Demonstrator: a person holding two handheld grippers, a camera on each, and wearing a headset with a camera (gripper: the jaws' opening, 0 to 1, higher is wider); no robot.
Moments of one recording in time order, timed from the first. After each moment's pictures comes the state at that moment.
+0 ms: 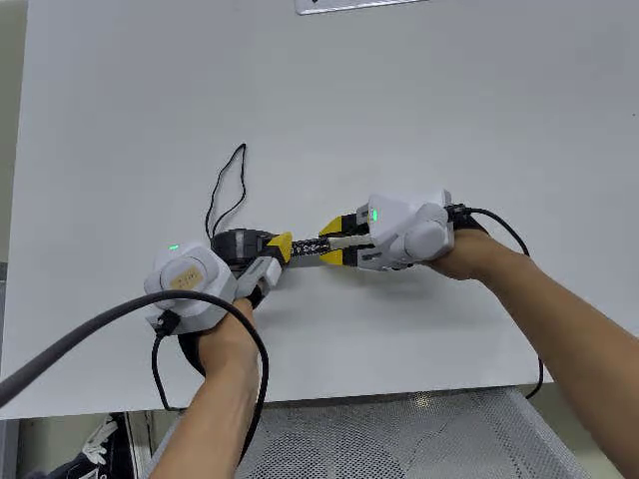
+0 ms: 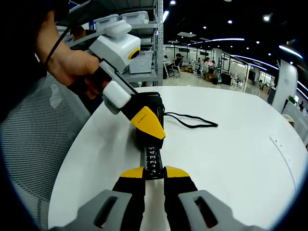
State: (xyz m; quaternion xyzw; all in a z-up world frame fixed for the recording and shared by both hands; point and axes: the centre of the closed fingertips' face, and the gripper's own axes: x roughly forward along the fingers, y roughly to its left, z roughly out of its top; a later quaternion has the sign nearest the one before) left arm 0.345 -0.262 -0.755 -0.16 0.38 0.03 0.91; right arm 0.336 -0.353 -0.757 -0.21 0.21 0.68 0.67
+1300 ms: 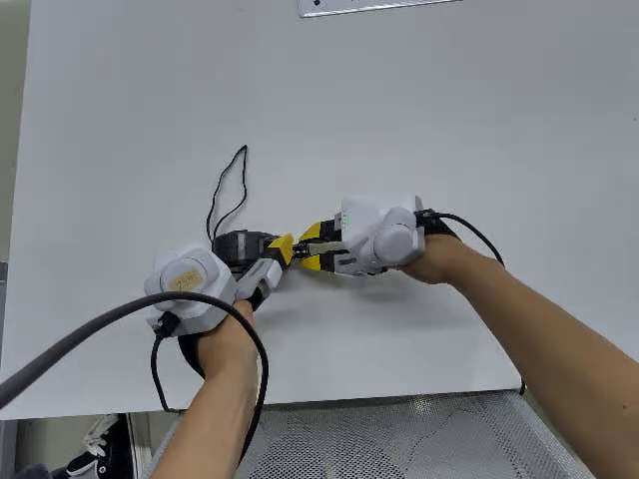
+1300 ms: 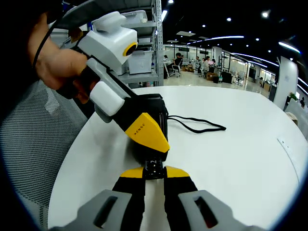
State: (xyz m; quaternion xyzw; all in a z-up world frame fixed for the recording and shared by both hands) left arm 0.344 -0.263 -0.755 -0.16 0.38 0.02 0.91; right arm 0.332 -0.324 -0.764 -0.20 0.21 0.69 0.66
